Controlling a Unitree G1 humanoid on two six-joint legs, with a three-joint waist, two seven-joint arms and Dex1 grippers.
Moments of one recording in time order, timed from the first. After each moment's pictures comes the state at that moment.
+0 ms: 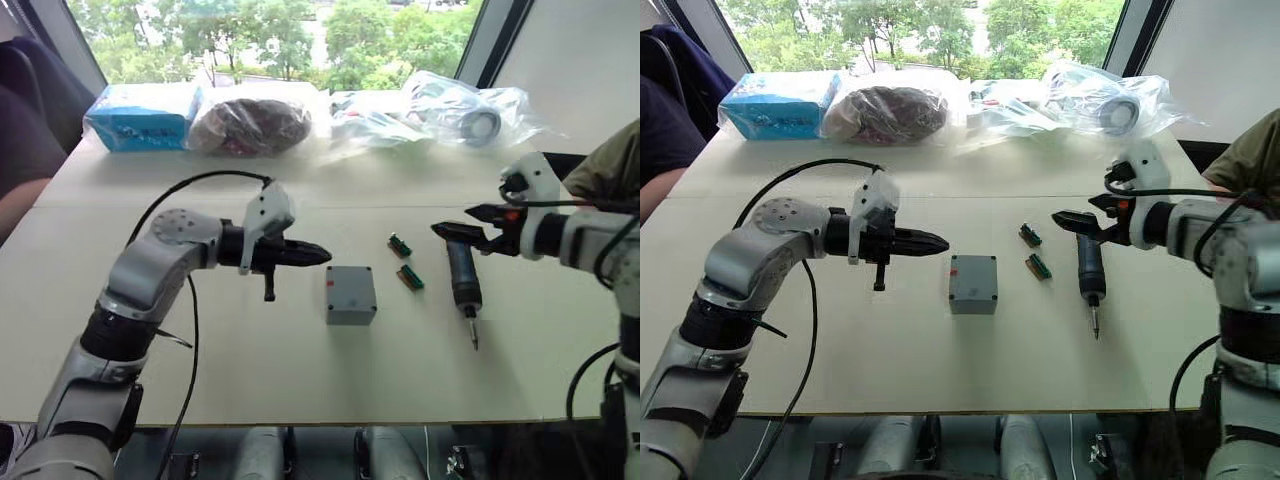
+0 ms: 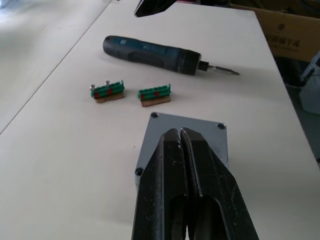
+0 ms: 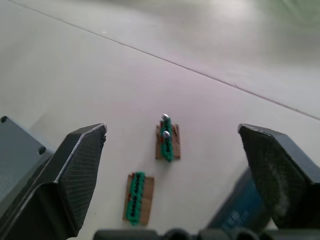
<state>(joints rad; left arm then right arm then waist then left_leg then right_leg) -0.69 0.61 -0.19 -0.21 -0.45 0.68 -1.14 -0.63 -0.88 -0.21 -0.15 0.60 1.31 0.65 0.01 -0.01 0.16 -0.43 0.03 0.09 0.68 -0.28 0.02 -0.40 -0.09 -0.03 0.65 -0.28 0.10</state>
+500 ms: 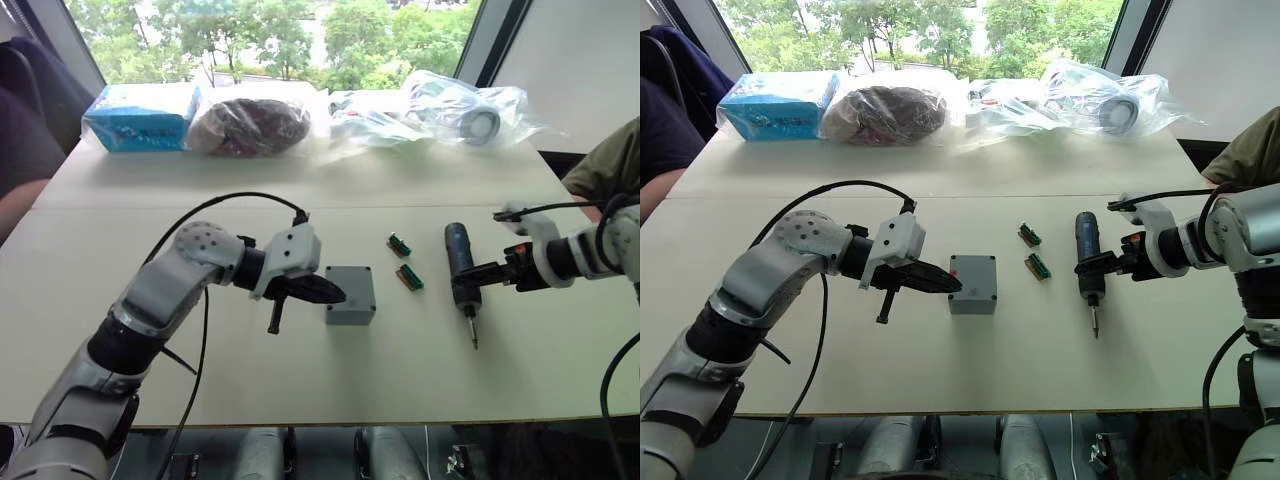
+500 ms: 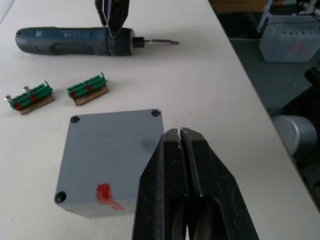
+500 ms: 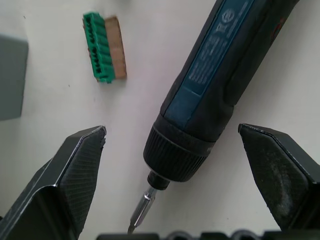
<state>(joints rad) -0.63 0.65 -0.33 -0.31 -0.38 0.60 -1.20 -0.83 -1.05 0.25 0.22 0.58 1.57 0.84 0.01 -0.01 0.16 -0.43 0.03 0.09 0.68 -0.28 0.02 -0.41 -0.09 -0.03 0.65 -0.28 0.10</state>
